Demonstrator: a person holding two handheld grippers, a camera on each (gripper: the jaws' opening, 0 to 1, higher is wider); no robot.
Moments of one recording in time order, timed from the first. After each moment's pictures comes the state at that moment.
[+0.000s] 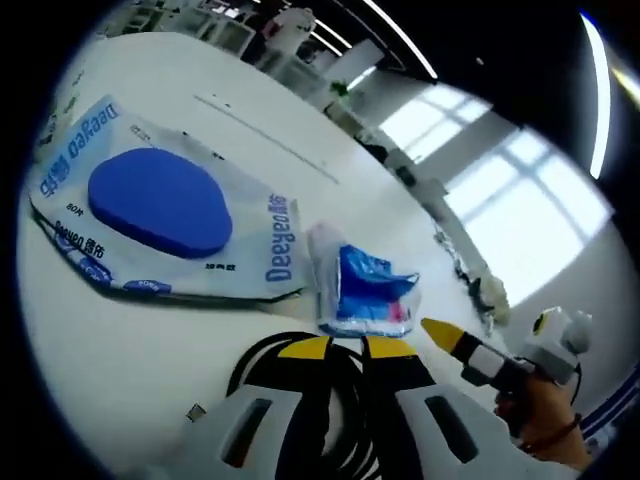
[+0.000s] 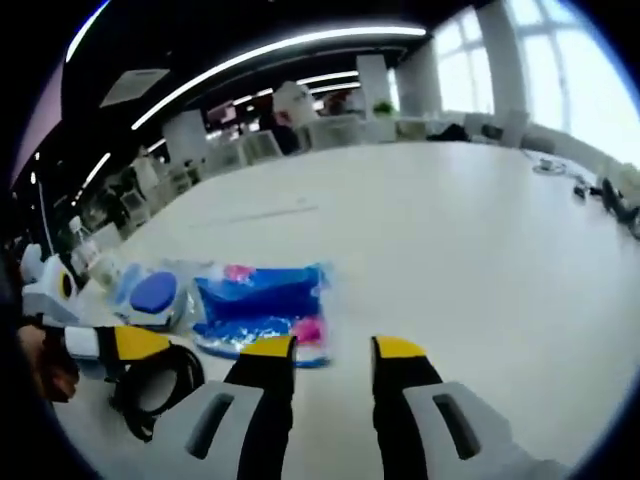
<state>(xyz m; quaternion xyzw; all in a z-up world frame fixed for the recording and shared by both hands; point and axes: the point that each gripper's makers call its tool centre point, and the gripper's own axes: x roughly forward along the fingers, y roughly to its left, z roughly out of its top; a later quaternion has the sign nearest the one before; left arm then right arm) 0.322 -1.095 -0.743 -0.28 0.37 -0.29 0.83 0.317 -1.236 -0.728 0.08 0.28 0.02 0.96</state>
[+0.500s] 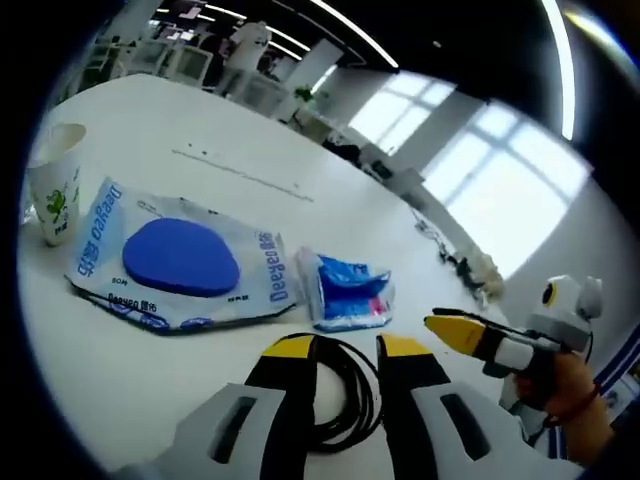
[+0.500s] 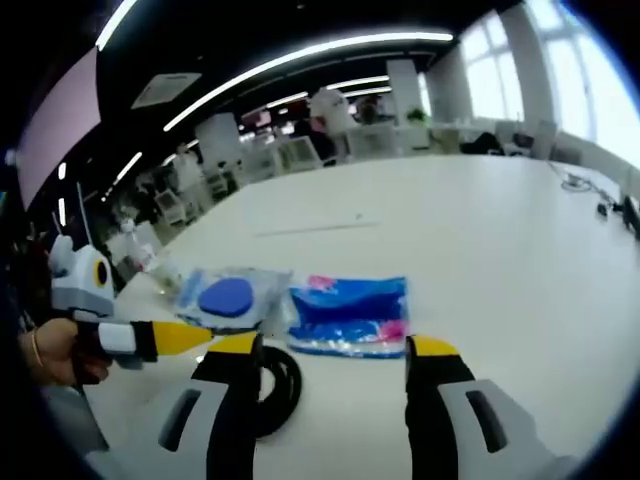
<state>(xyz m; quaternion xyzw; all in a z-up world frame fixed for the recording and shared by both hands) 0.304 -1.053 -0.688 -0.23 0.33 -0.34 0.85 0.287 -1.163 -0.675 0.09 0.27 0.10 0.95</state>
